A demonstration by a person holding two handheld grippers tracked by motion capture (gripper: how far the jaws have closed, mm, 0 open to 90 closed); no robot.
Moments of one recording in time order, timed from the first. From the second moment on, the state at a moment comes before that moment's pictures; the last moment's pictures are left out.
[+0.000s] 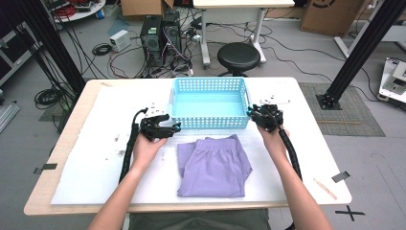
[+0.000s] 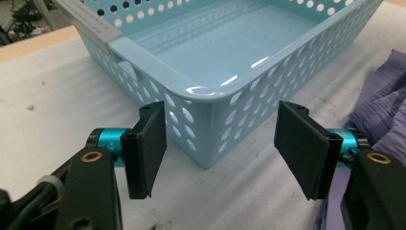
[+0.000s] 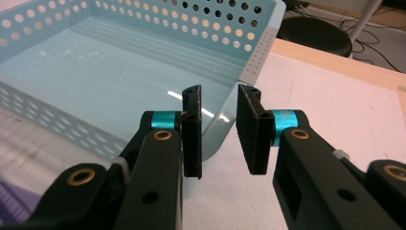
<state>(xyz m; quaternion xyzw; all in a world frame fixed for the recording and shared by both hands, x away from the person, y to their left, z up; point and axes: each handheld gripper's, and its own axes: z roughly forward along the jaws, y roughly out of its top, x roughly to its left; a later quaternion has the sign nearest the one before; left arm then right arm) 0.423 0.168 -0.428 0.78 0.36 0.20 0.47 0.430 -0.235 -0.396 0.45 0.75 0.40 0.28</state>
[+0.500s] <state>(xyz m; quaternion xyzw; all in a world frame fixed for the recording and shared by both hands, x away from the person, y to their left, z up) 0.428 0.169 -0.432 0.76 0.36 0.21 0.49 0.425 -0.255 -0.414 0.39 0.78 0.43 0.23</state>
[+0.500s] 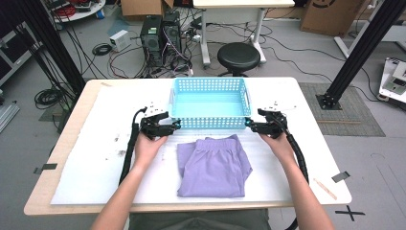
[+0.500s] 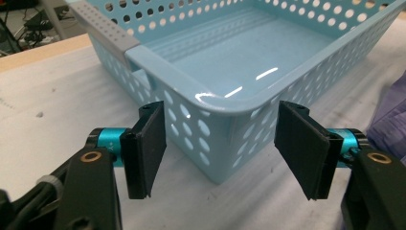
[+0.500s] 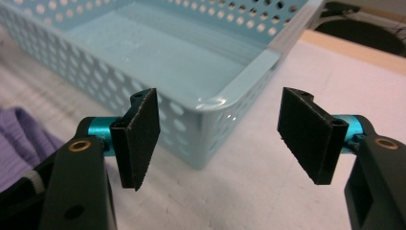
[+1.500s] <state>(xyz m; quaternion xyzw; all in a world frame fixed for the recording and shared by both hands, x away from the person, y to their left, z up) 0.421 0.157 -0.428 0.77 0.35 0.22 0.49 0.419 -0.244 -0.425 0.37 0.80 0.40 0.23</state>
